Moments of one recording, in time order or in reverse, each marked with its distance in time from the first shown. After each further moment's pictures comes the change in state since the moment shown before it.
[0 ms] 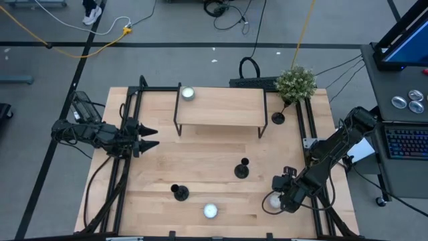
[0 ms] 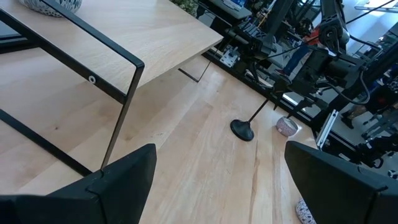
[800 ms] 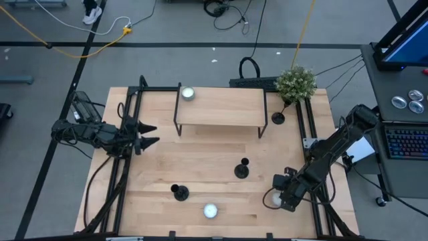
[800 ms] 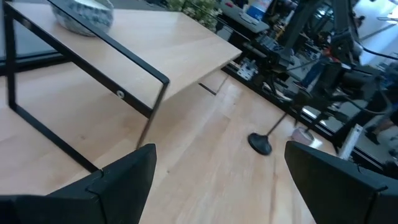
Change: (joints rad) left arm 0.000 0.000 0.000 0.000 -0.100 0.008; right arm -0.020 -0.063 -0.093 0.119 -0.074 0.037
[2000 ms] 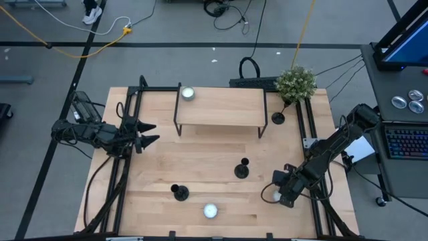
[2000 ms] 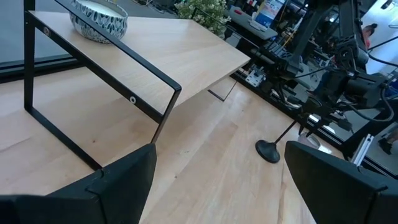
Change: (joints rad) left arm 0.000 0.000 0.000 0.000 -0.039 -0.008; right arm -0.050 -0.018 -0.044 -0.018 -0.001 -0.030
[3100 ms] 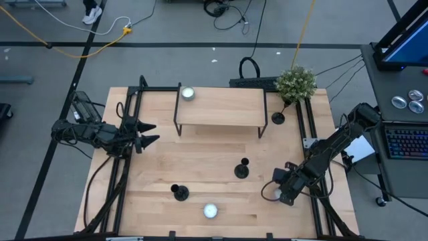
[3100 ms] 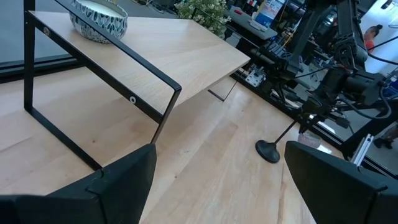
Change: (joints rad) left arm 0.000 0.000 0.000 0.000 0.000 0.000; right arm -0.015 -0.033 -0.004 -0.015 0.000 0.020
